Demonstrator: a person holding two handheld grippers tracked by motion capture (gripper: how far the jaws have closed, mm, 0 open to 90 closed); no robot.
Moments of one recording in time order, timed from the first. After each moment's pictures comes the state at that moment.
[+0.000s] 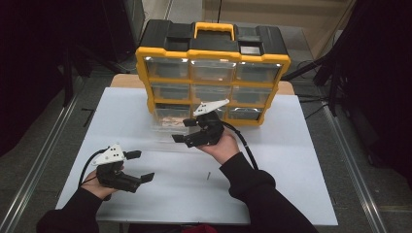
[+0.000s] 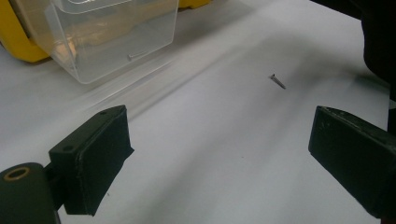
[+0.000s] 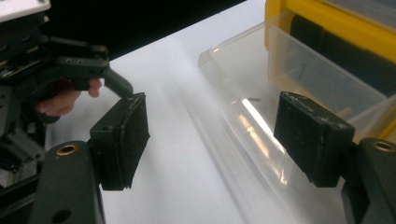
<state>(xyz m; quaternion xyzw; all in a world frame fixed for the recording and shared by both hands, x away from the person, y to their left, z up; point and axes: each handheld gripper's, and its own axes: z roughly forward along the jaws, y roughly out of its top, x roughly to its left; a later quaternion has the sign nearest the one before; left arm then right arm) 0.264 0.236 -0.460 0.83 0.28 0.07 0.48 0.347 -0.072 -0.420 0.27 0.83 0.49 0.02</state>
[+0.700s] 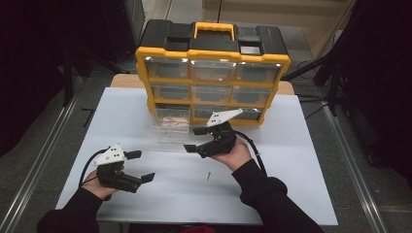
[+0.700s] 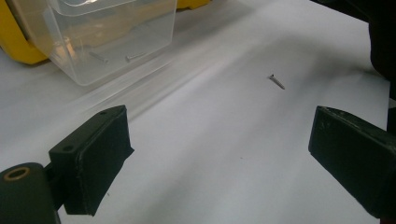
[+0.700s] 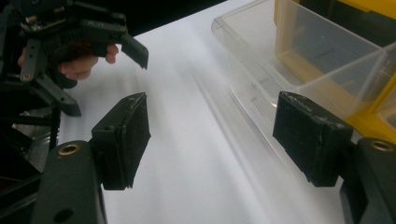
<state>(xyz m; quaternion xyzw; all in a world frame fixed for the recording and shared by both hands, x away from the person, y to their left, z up) 0.264 0.236 -0.459 0.83 0.28 0.07 0.48 0.325 -0.103 -0.431 0.25 0.83 0.50 0.01</state>
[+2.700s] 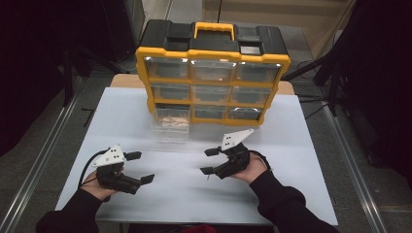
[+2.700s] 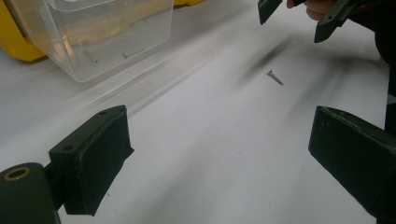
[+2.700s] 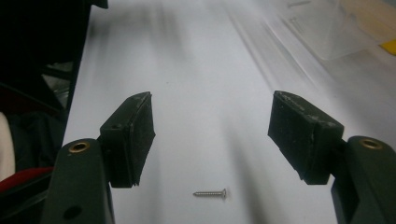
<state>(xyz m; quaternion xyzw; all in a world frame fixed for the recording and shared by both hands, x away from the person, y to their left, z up) 0.261 0.235 -0.460 0.83 0.28 0.07 0.47 0.298 -0.140 -0.477 0.18 0.86 0.47 -0.02</state>
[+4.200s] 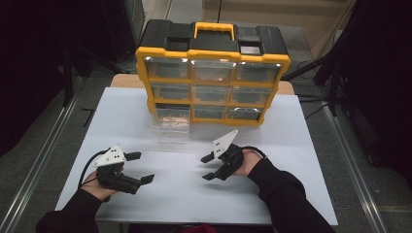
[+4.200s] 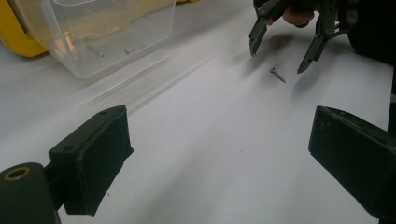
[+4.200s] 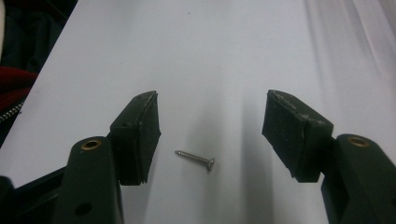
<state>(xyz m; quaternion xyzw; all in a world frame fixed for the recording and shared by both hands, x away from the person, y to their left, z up) 0.261 0.236 -0.461 0.83 0.28 0.07 0.47 0.321 -0.127 -0.500 0.02 0.92 0.39 -0.04</state>
